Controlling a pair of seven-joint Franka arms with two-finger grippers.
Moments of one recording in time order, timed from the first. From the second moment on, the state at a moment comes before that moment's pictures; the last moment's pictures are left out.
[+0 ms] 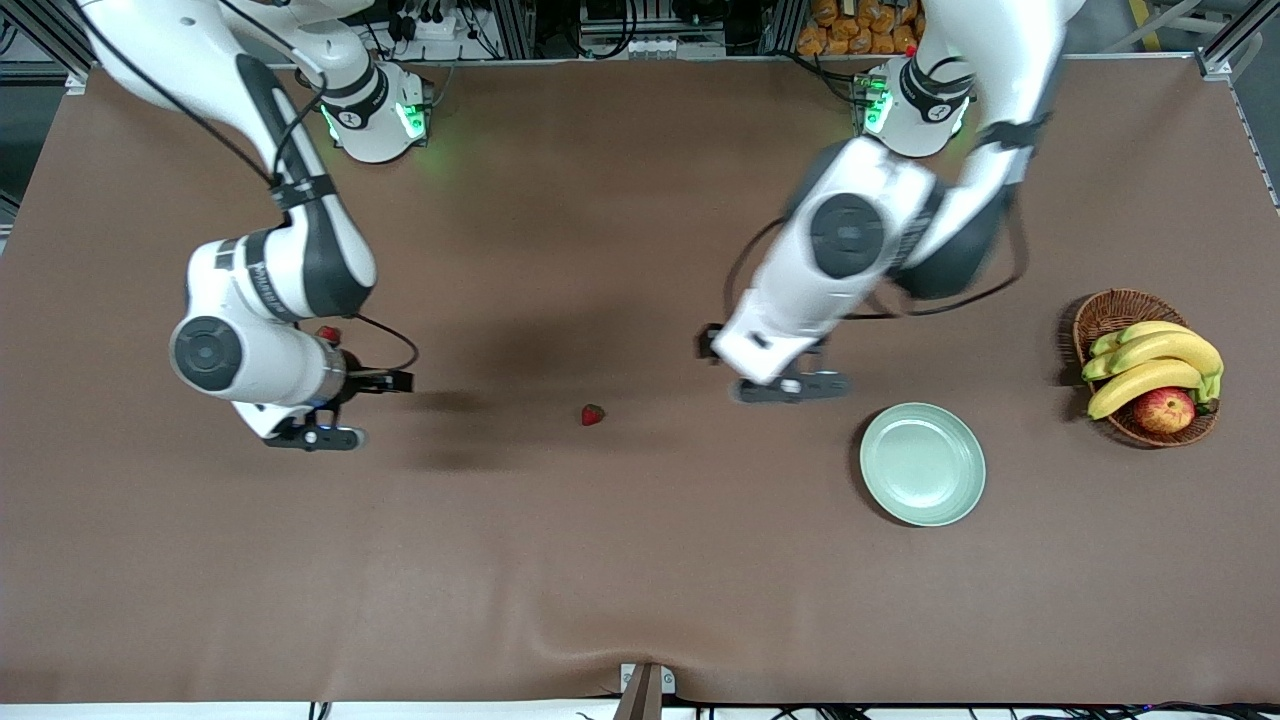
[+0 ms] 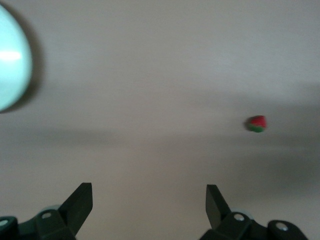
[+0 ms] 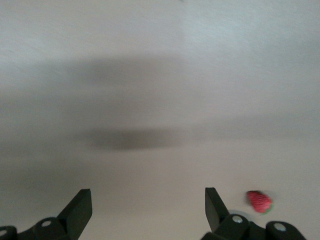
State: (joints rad) left arm -0.54 0.49 -0.11 -1.49 -0.07 2.00 -0.66; right arm 0.19 0.39 -0.04 -1.84 0.09 2.01 0.13
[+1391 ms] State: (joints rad) left arm -0.97 0.95 0.17 -1.36 0.16 2.71 -0.89; right arm -0.03 0.37 -0.04 -2.22 0.06 2.29 -0.14
